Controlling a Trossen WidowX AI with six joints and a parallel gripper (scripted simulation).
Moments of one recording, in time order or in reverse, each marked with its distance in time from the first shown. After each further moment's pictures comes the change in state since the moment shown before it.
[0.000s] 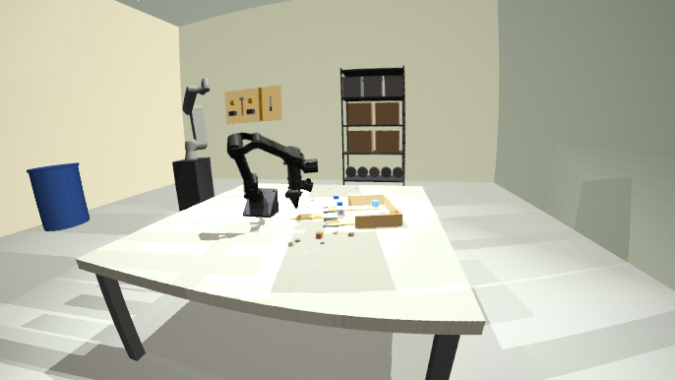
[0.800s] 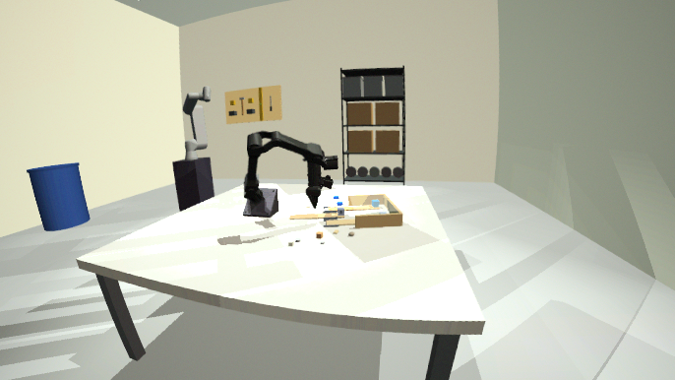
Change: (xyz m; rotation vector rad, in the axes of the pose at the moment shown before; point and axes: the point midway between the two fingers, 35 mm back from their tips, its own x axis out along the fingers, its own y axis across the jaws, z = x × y) arm -0.011 0.002 0.086 0.023 -0.001 0.007
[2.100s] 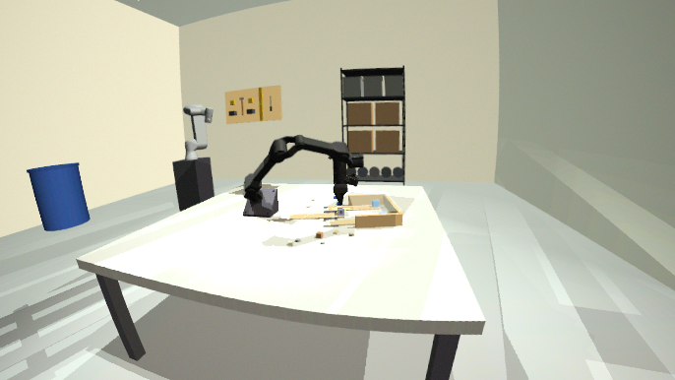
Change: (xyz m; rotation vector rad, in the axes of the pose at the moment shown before) arm -0.006 0.006 0.111 0.004 -0.010 0.001
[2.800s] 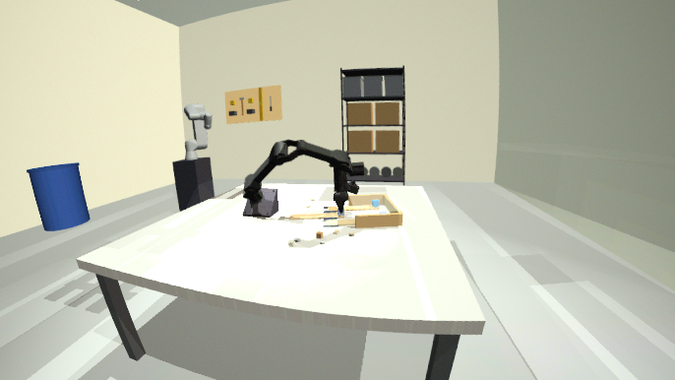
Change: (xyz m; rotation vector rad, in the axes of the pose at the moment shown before) arm 0.034 -0.001 0.001 0.001 0.000 -0.001
